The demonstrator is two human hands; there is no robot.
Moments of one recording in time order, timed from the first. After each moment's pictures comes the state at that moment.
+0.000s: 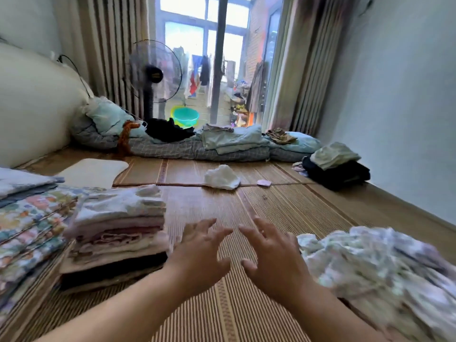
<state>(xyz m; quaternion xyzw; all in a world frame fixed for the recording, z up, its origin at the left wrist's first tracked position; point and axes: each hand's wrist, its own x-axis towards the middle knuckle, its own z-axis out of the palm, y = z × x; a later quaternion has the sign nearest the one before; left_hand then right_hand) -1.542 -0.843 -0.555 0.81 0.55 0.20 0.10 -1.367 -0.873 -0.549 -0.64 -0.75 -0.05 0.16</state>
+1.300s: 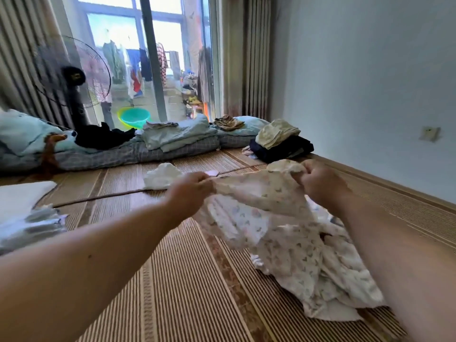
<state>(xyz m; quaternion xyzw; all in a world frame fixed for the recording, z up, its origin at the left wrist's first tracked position) -1.349 -0.786 -0.485 0.73 0.45 0.36 0.36 -1.089 -0.861 -0.481 -0.71 -0.53 0.09 0.44</state>
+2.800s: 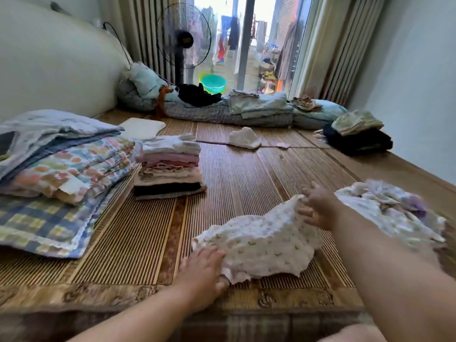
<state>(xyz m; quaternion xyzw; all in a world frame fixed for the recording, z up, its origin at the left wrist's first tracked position) -1.565 -1.041 -0.670 0.78 0.60 0.08 0.18 -1.292 -0.947 -0.546 -0.65 -0.39 0.49 0.43</state>
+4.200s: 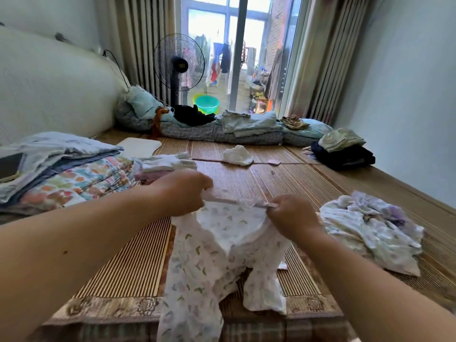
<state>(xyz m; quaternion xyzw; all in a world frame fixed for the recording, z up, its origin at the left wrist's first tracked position) -1.603 -1.007 -0.456 0.84 0.53 0.10 -0.03 -1.361 -1.028 -0.498 -0.67 -0.70 0.02 0.27</state>
